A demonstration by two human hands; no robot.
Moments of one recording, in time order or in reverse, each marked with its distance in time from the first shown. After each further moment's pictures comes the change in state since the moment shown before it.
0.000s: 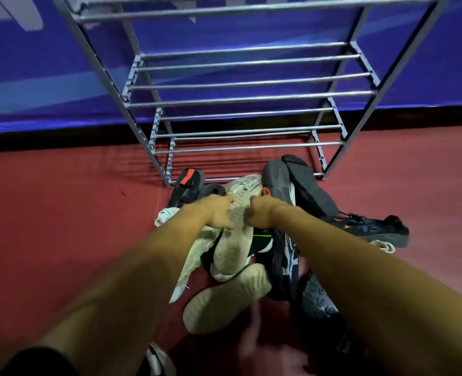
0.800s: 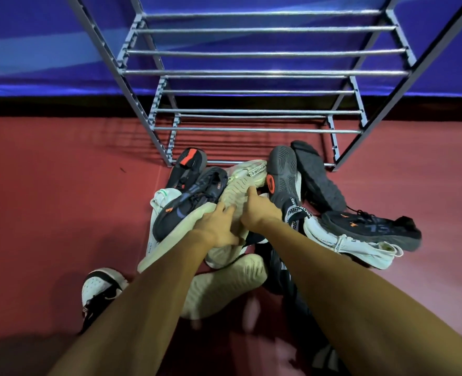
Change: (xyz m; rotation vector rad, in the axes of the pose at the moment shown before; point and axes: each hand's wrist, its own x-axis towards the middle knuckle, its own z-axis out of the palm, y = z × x) left_hand 0.010 0.006 0.086 -0.104 0.097 -0.095; right_hand 0.019 0.002 0.051 0.254 0.162 0.071
